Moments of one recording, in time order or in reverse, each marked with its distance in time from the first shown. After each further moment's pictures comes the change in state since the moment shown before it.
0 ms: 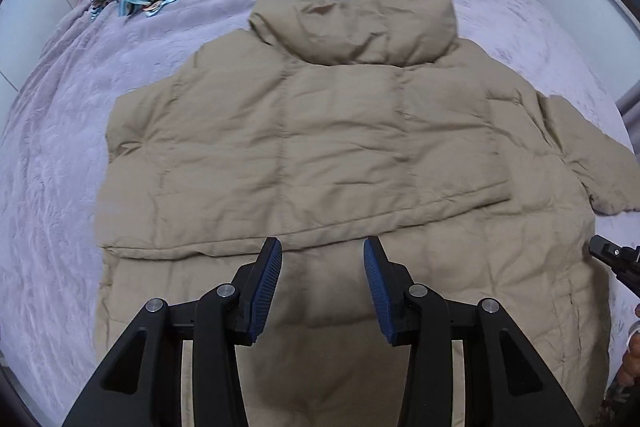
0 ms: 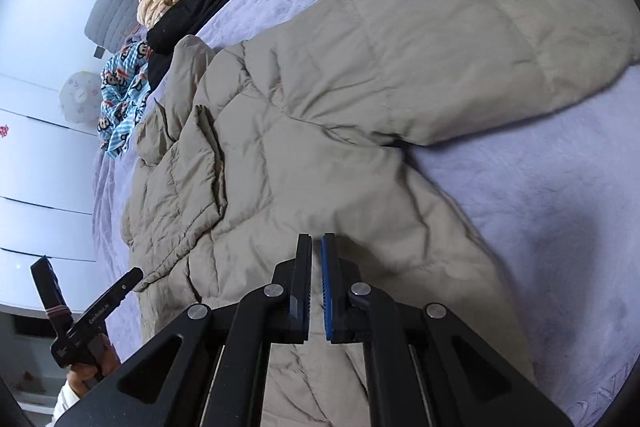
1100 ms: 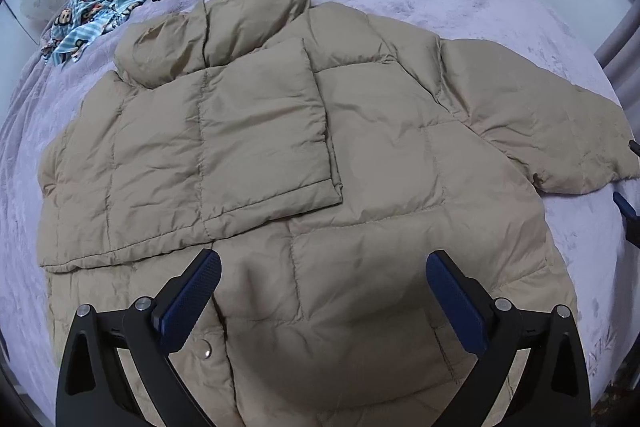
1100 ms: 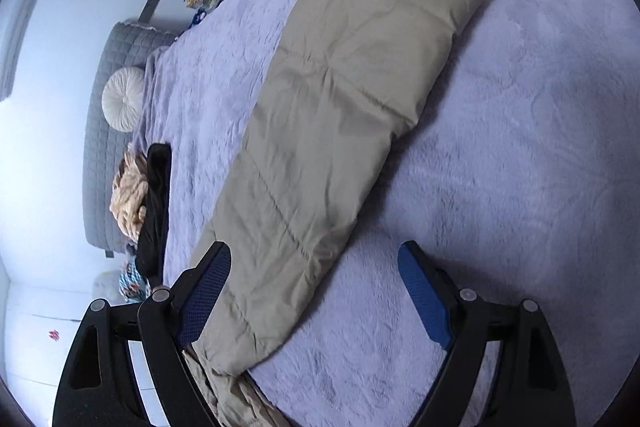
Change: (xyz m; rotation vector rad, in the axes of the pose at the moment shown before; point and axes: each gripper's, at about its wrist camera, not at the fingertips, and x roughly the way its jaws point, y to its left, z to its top) left arm 0.019 -0.148 0.006 0.122 0.052 -0.004; right arm -0.105 -0.239 0.083 0.544 -0.370 0.134
